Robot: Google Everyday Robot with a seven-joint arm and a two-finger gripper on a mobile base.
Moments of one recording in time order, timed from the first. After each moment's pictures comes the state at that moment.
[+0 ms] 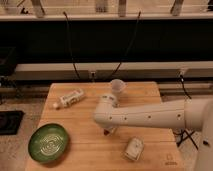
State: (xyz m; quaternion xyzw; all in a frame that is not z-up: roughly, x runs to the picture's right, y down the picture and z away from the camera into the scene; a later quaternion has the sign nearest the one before) arm 0.017 0.219 0.784 -0.24 -0.13 -0.47 0.84
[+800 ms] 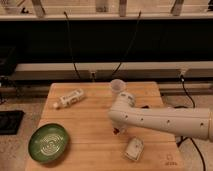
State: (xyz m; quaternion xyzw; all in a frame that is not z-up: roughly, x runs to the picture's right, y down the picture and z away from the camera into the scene) arm 0.083 0.213 0.776 -0.24 -0.13 -0.43 0.86
